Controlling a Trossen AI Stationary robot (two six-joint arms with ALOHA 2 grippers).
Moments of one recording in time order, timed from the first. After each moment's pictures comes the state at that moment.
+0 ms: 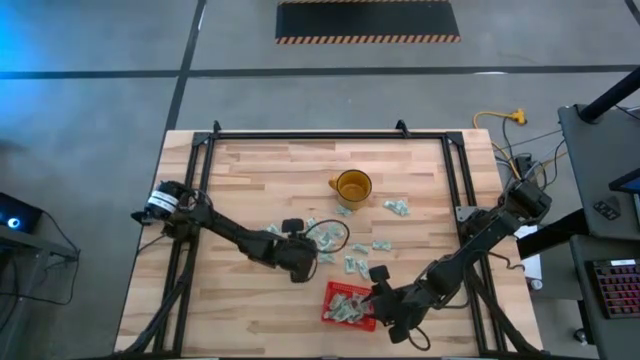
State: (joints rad) left arm -0.31 1.85 0.96 -0.14 -0.47 -0.25; right arm 0.73 1.67 0.96 -0.09 0.36 0.31
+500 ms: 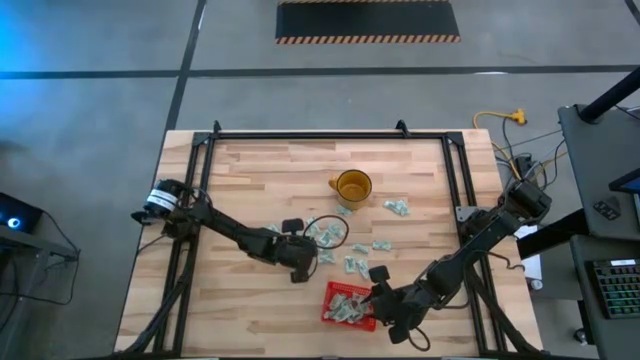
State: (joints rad) left arm -0.29 1.85 0.94 -0.13 -0.39 -0.28; right arm 0.73 1.67 0.96 -0.10 0.36 0.31
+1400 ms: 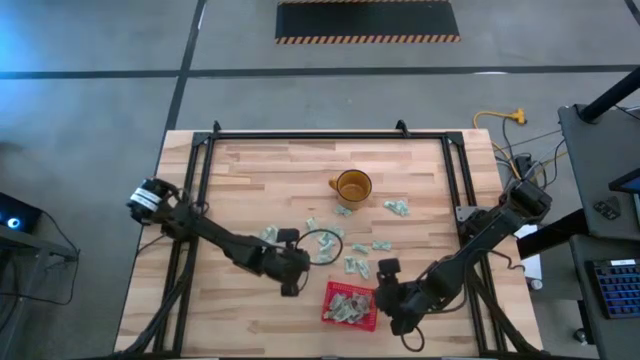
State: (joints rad) left arm -0.43 1.71 0.95 -0.17 -0.40 -0.27; right arm 0.73 1.66 1.06 -0.48 0.36 0.51
